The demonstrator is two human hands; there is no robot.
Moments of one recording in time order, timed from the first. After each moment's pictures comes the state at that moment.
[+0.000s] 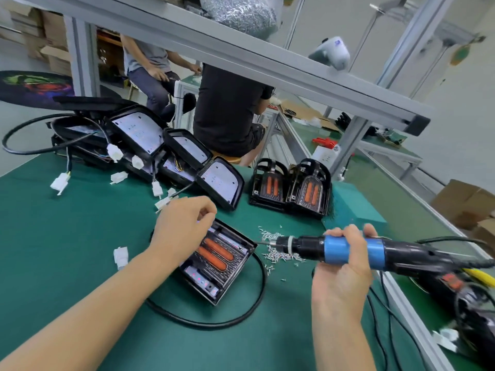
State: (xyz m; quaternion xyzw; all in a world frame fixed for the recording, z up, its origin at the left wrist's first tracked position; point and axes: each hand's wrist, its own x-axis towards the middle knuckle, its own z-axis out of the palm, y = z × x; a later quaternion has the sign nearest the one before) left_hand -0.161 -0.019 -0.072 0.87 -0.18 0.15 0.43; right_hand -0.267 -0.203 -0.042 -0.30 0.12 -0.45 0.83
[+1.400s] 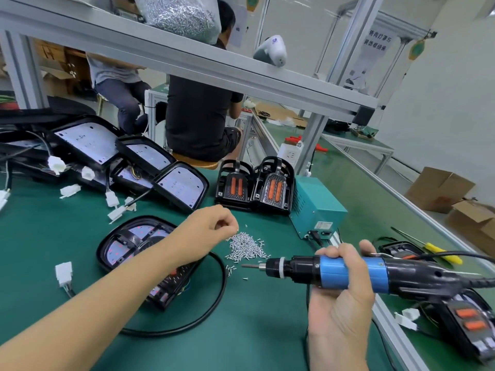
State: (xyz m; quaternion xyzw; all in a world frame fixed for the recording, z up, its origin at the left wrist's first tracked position) left_hand -0.172 -0.104 -0.054 0.82 -0.35 -0.05 0.45; right_hand -0.319 -0.254 -0.043 -0.32 0.09 -0.48 0.81
